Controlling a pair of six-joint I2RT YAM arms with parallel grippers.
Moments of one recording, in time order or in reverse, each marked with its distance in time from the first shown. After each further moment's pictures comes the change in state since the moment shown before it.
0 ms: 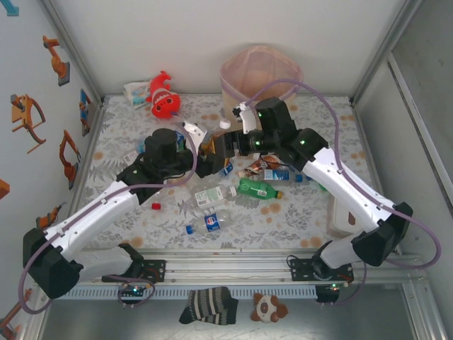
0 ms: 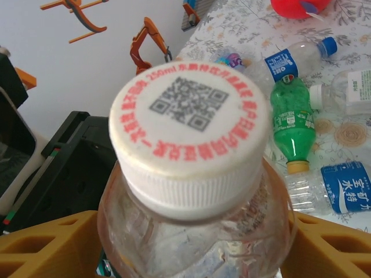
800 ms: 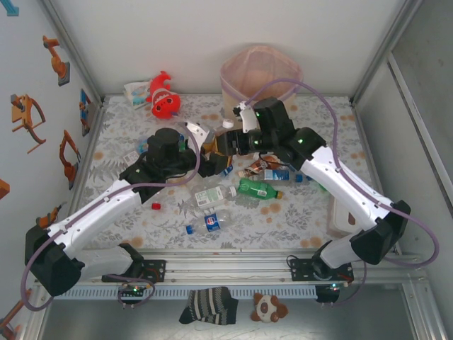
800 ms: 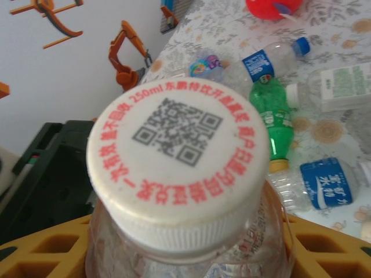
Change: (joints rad) left arm -0.006 0.018 0.005 0.012 -0.016 0.012; right arm -0.001 0.015 0.014 -0.024 0.079 0.003
